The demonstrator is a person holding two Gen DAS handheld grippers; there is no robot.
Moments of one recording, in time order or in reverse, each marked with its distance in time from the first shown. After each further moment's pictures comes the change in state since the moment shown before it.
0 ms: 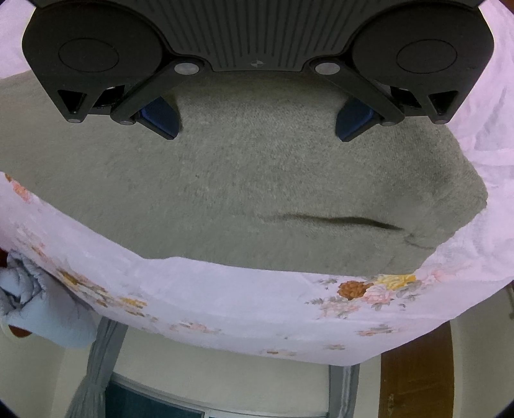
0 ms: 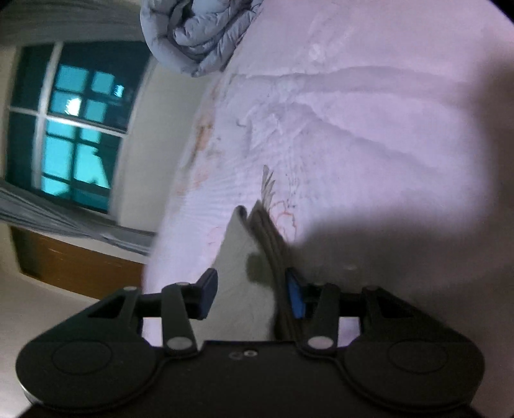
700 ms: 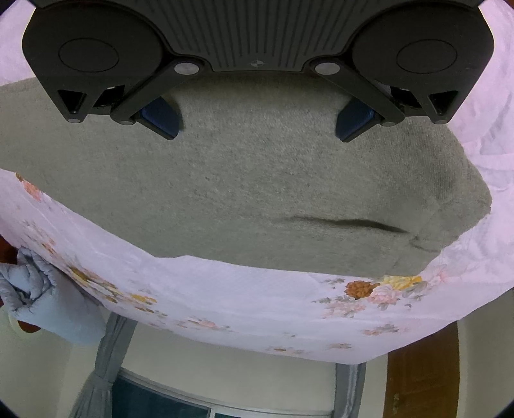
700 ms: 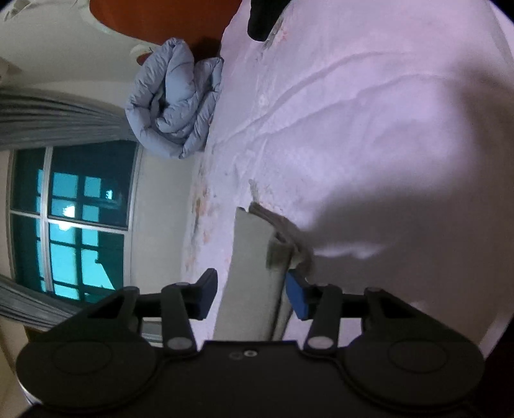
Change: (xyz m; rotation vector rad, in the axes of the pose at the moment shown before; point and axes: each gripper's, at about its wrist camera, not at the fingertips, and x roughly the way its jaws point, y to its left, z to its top) left arm -0.005 0.004 -0.005 -0.007 -0.017 -0.050; right arm -0.051 0.005 -0.103 0.252 -0.354 0.015
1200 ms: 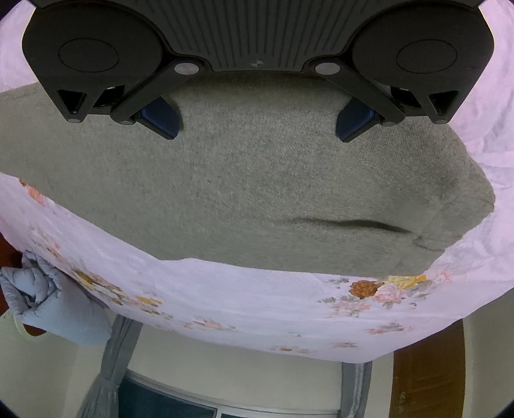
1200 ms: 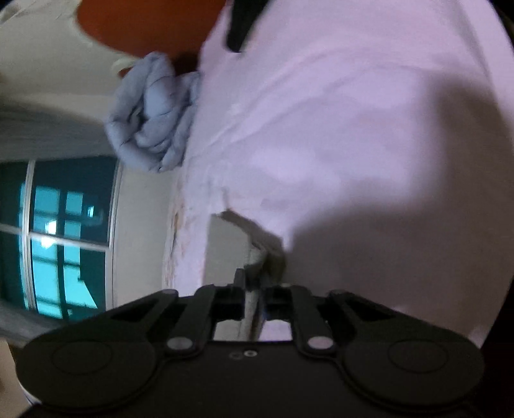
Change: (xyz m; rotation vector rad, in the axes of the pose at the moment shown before) left arm -0.001 0.001 -0.002 0.012 0.001 -0.019; right arm -0.007 -0.014 -0.014 0.033 -0.075 -0.080
